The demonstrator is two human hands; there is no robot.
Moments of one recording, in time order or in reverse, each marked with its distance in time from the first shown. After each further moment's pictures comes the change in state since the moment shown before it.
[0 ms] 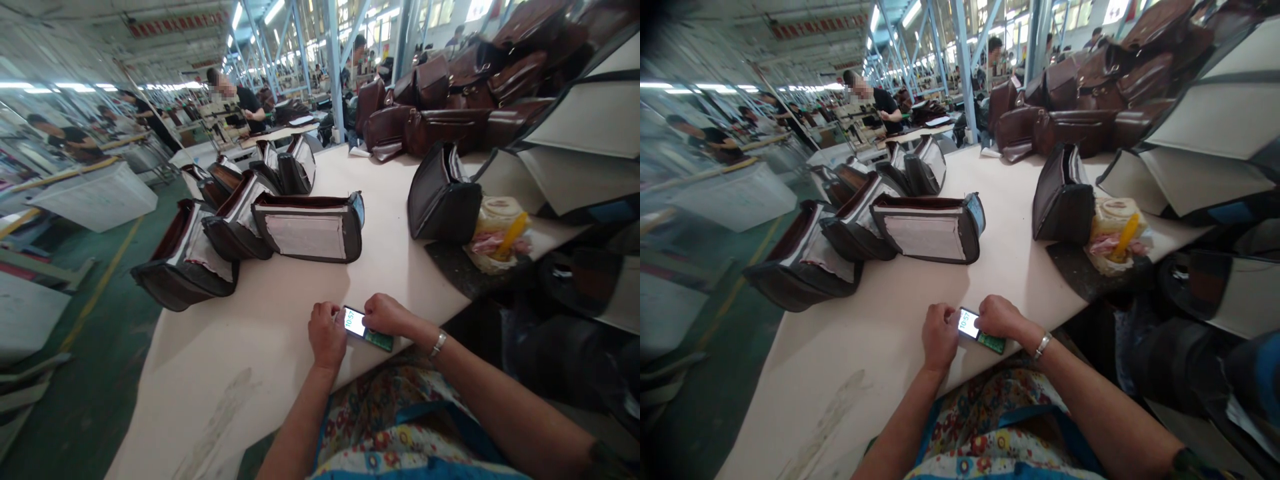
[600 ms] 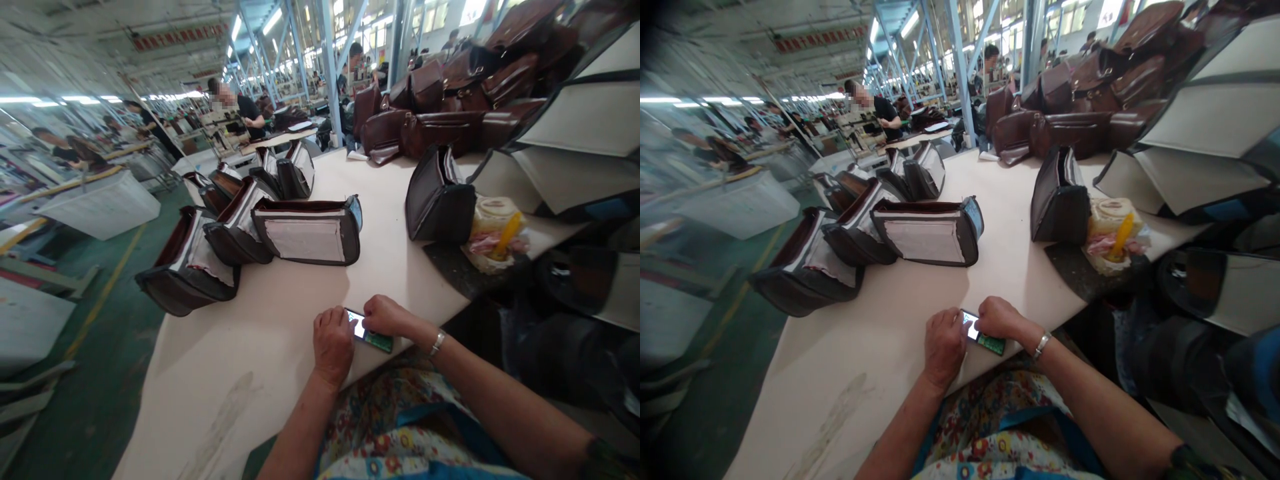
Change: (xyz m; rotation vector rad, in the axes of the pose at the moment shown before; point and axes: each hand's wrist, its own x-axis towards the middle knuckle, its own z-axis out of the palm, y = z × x) left_hand -0.015 0.008 -0.013 0.171 0.033 0.465; right_hand -0.004 0.002 -0.002 0.065 0.014 -0.042
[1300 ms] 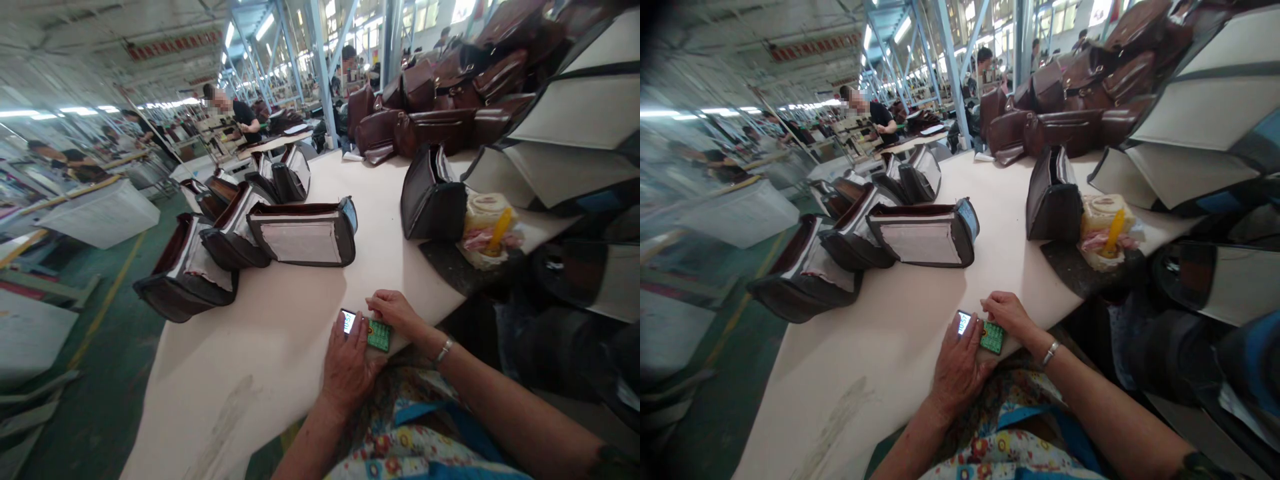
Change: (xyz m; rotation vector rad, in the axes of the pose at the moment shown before) left_hand -0.038 0.018 0.017 -0.081 -0.043 0.216; right_hand 0.006 0.039 0.029 0.819 0.315 -0.020
